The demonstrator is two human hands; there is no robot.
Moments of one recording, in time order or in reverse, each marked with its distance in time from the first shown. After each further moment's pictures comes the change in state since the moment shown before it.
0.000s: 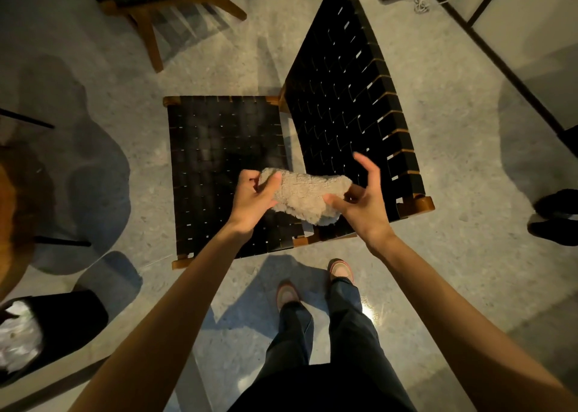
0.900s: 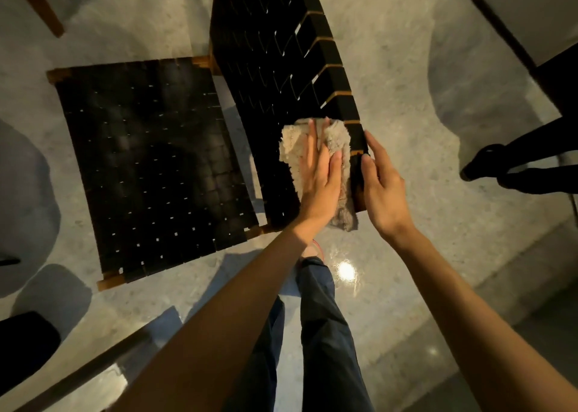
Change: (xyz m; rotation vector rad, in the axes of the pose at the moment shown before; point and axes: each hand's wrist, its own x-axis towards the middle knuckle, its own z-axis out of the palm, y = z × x) left_hand 0.071 -0.082 0.246 0.178 -0.190 0.424; right_hand 0.051 0.064 -0.127 -0.378 0.244 0.021
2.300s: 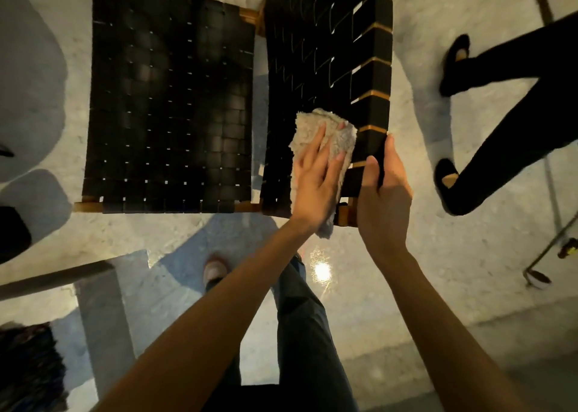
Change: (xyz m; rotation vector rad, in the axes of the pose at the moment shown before) left_hand -0.010 -0.006 0.010 0.073 0.244 -0.170; right_hand 0.021 0.008 0.008 -0.178 -0.022 -0.220
